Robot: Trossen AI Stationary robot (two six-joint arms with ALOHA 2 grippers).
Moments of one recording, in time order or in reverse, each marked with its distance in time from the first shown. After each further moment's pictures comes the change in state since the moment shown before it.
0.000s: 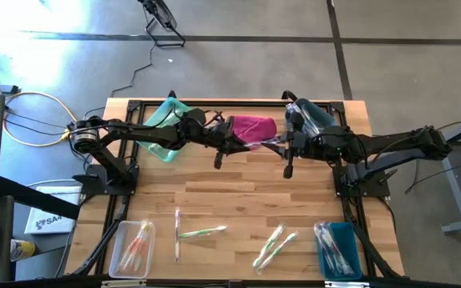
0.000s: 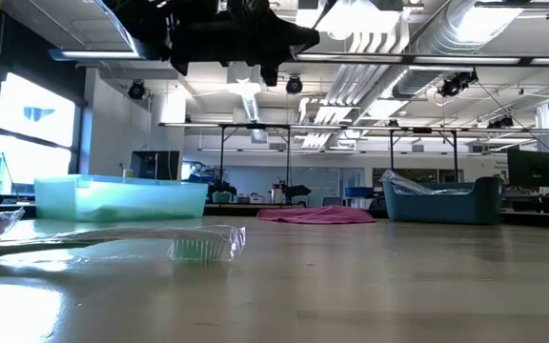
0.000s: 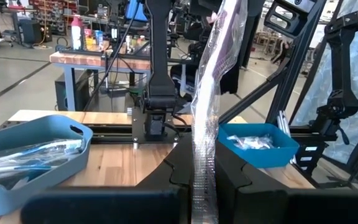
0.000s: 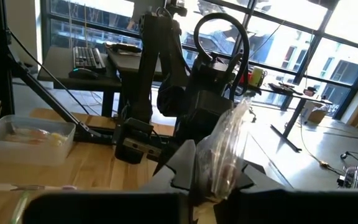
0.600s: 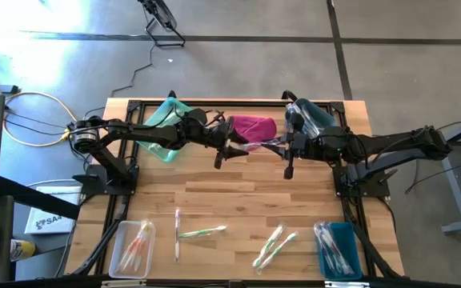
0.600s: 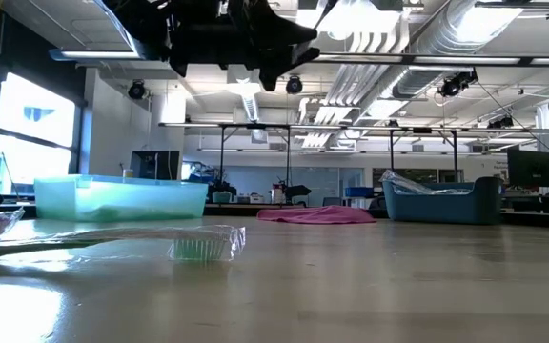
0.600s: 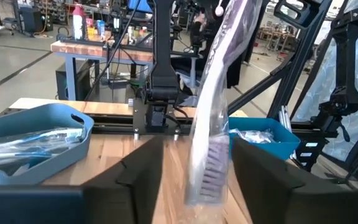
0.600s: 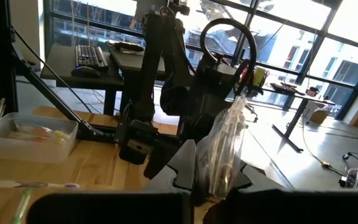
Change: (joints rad) left arm 0.000 0.000 0.000 -0.033 -0.004 -0.008; right arm 0.000 -0.001 0.000 -0.010 -0.002 -0.002
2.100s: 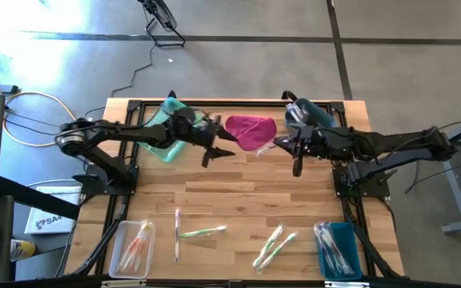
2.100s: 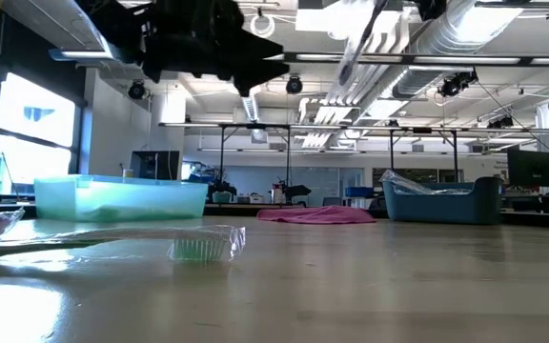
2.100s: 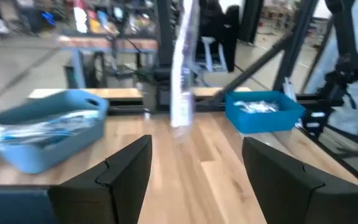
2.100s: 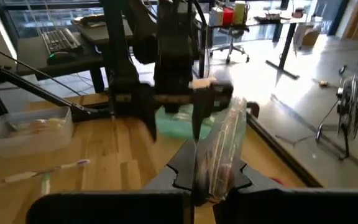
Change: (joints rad) left arm 0.064 -0.123 -0.140 -0.057 0.055 0.127; right arm 0.005 -0.110 0.000 -0.301 0.112 0.331
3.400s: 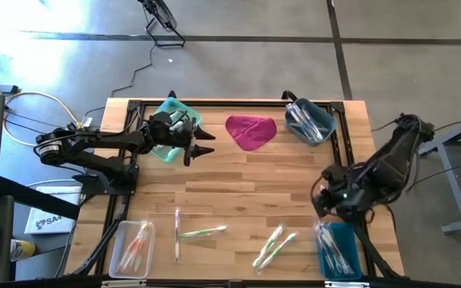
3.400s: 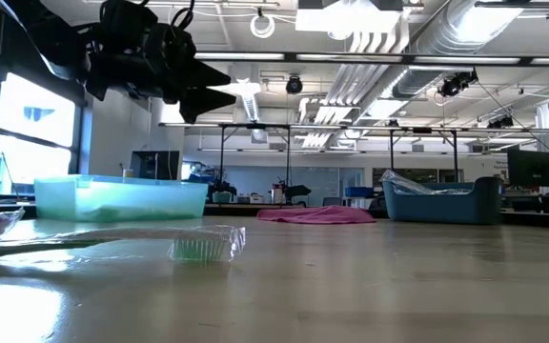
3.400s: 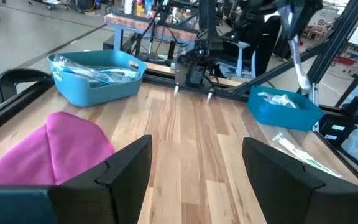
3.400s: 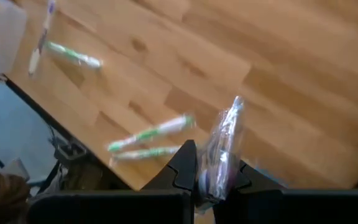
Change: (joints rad) left arm 0.113 -0.246 -0.342 0.079 -0.052 -0.153; right arm 0.680 0.250 0.403 -1.159 -0.020 1.712
